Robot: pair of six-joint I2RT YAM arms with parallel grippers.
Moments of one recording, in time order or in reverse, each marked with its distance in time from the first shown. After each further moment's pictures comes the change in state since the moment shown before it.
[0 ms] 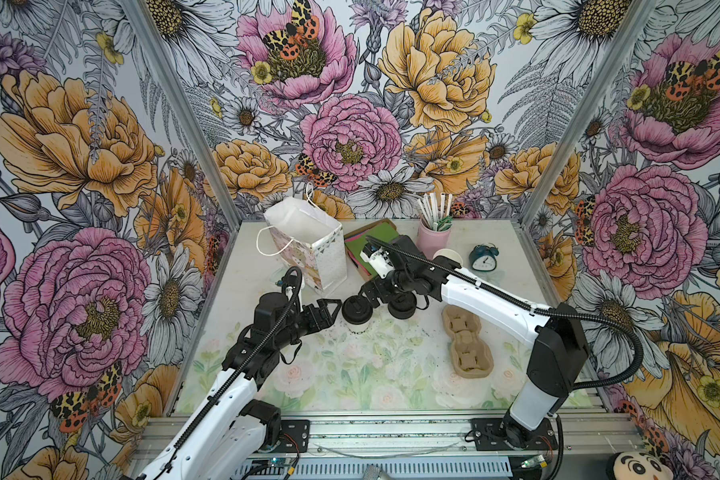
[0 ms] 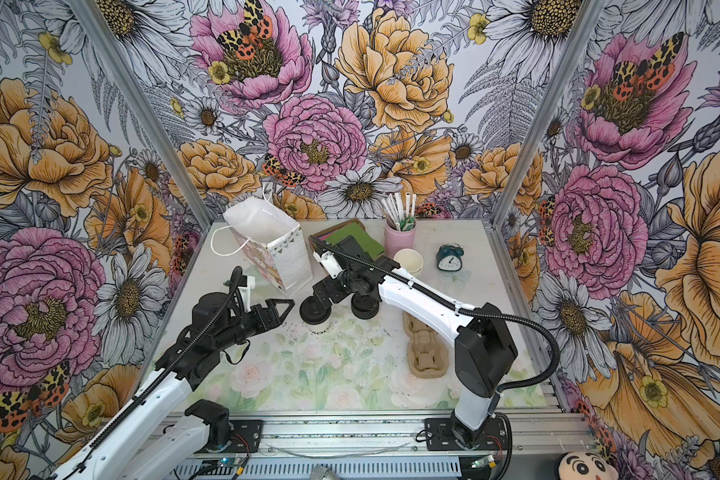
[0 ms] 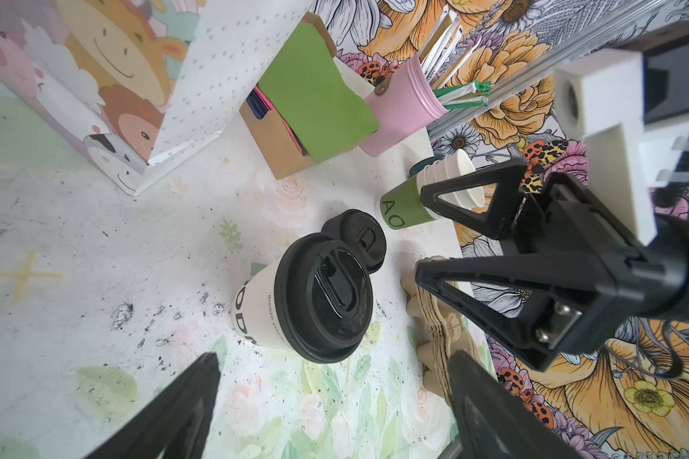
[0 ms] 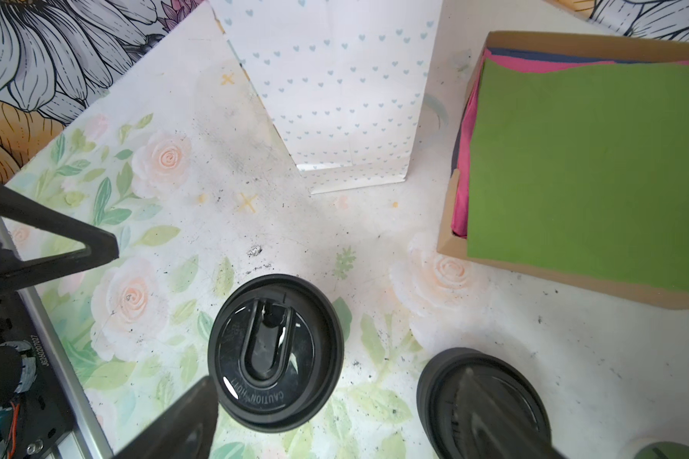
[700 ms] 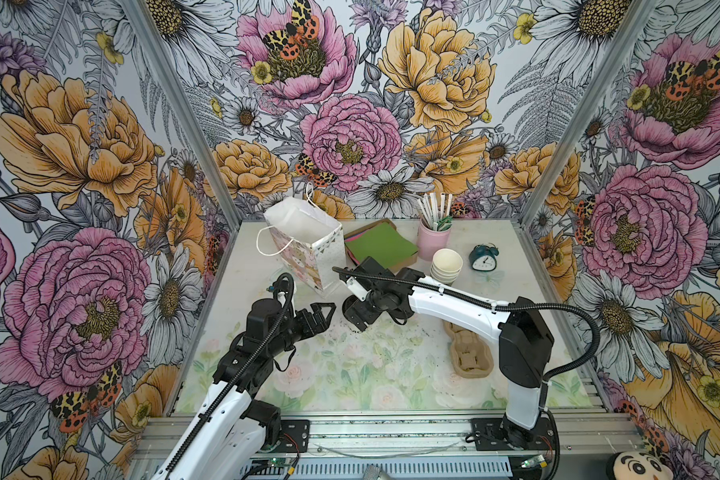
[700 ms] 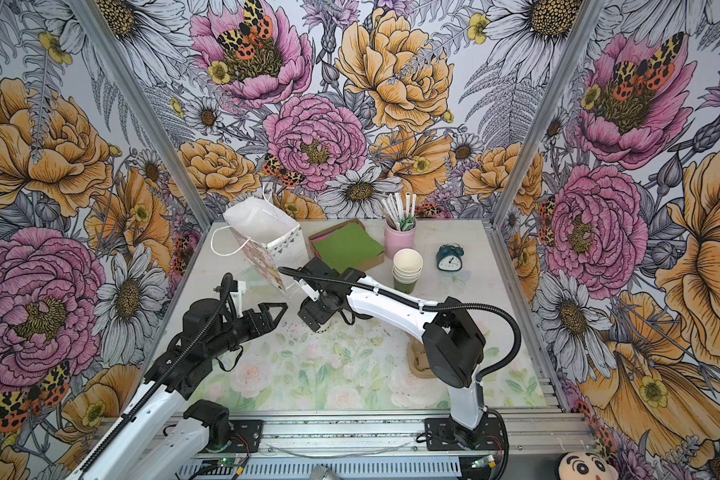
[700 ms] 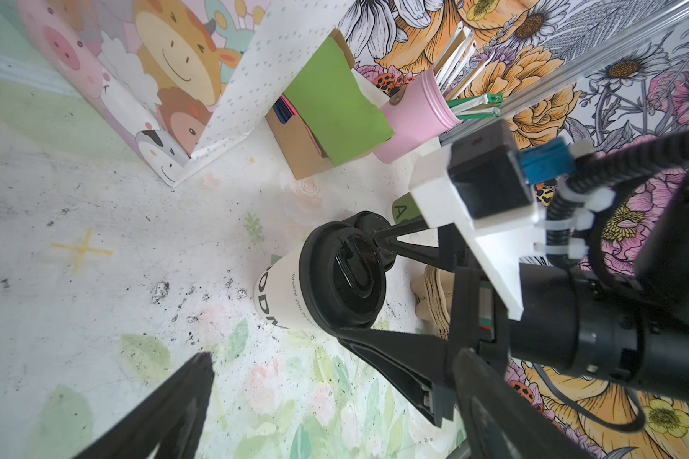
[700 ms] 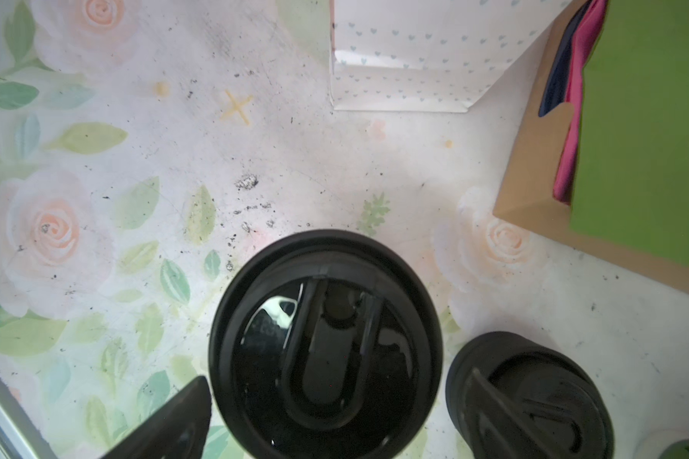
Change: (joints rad) left arm 0.026 -0.105 -0.005 -0.101 -0.037 -0.004; right arm 0.139 0.176 0.109 -0.145 0.163 -0.050
